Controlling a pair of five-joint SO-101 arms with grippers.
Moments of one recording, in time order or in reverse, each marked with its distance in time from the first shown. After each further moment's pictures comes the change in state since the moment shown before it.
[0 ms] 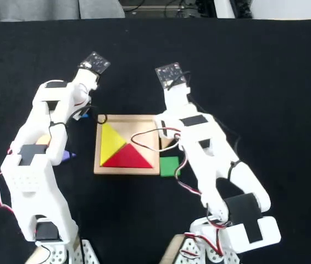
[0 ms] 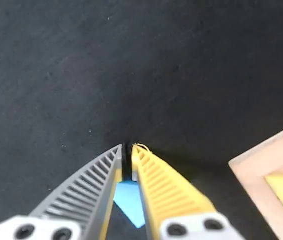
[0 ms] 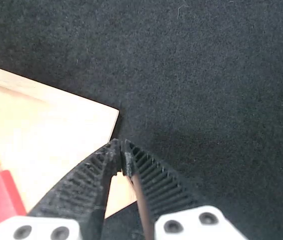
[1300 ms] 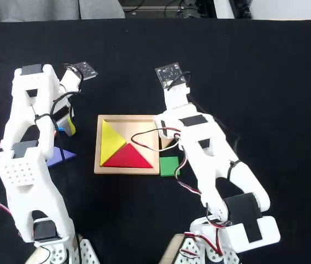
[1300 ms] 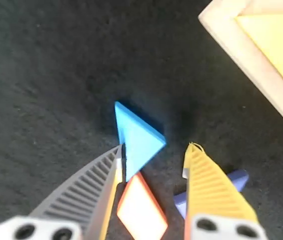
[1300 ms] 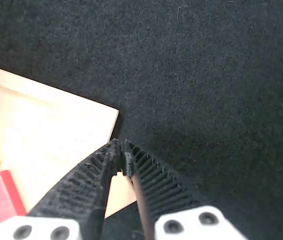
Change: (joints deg) left arm -5.8 4.5 -19.9 37.7 -17.2; right arm 0.0 0.0 0.0 0.0 0.0
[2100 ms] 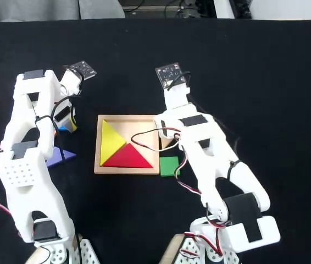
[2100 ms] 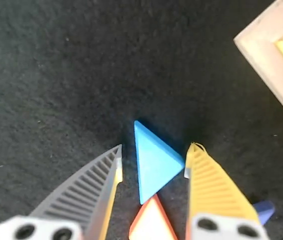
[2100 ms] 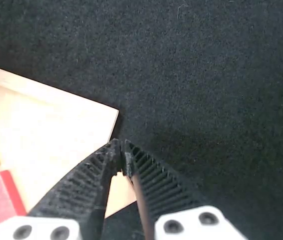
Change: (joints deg) left arm -0.1 0.0 5.1 -10.7 2.5; right arm 0.0 0.0 0.0 0.0 0.0
